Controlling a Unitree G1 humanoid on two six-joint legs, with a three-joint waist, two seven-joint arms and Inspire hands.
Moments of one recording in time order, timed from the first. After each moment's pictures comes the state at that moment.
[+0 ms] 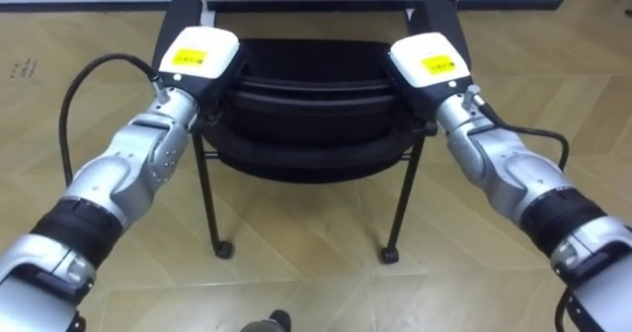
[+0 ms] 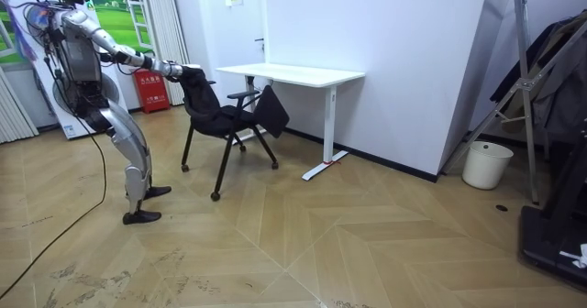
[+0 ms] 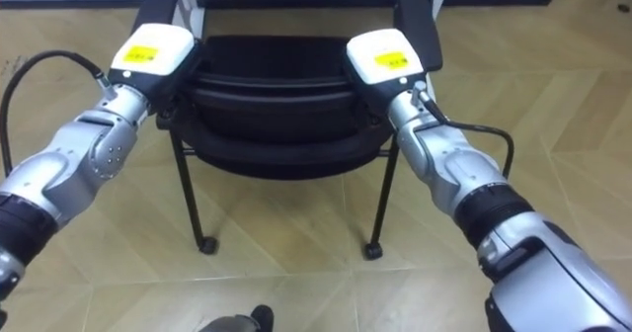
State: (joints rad) left arm -0.63 0.51 -0.51 0.63 0.76 -0.05 0.16; right arm -0.73 -0.44 0.65 0.84 -0.79 -0.07 -0.29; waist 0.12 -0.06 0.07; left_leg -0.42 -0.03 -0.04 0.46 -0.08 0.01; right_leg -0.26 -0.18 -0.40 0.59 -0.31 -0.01
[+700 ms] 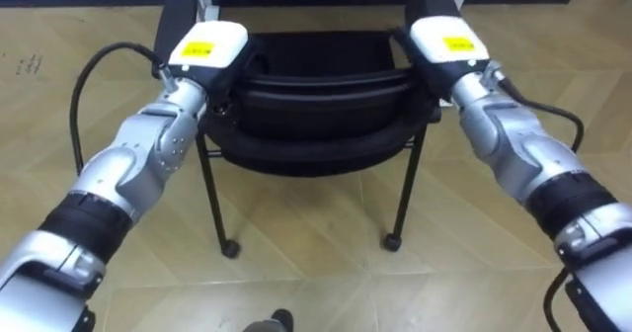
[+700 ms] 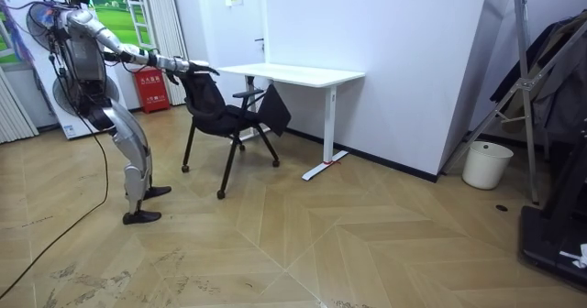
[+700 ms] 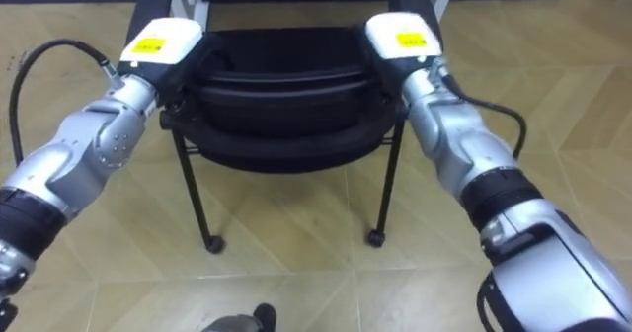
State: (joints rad) left arm -0.65 0.51 -0.45 0.50 0.79 -0.03 0.05; right arm -0.77 -0.55 0.41 0.73 -0.75 -0.08 -0.12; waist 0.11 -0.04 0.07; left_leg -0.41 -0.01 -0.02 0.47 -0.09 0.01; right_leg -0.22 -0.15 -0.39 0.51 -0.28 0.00
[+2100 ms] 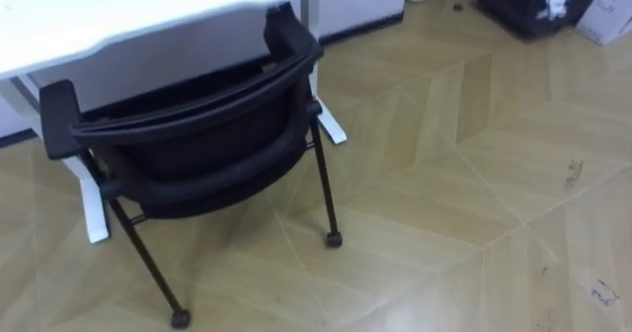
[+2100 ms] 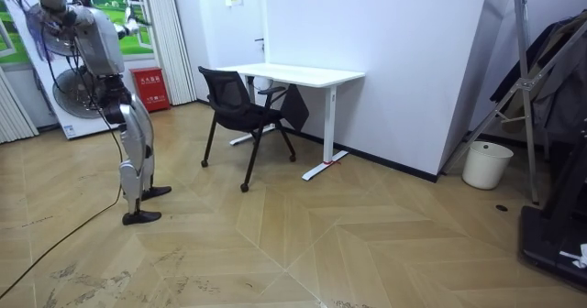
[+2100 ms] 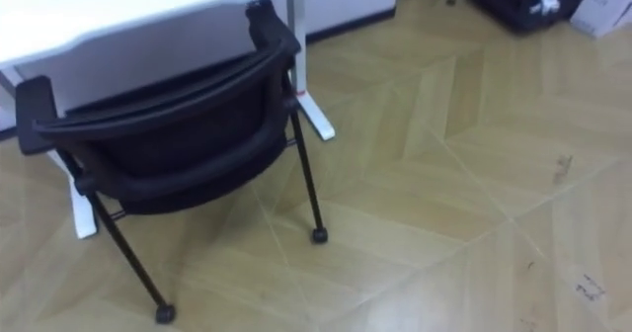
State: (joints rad) left arm 0.16 1.15 0.87 0.98 -0.22 -0.11 0.62; right arm 0.07 -1.39 -0.86 1.01 0.44 -0.13 -0.60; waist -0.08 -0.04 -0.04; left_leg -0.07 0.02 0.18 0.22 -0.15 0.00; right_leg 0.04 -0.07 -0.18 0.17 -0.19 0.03
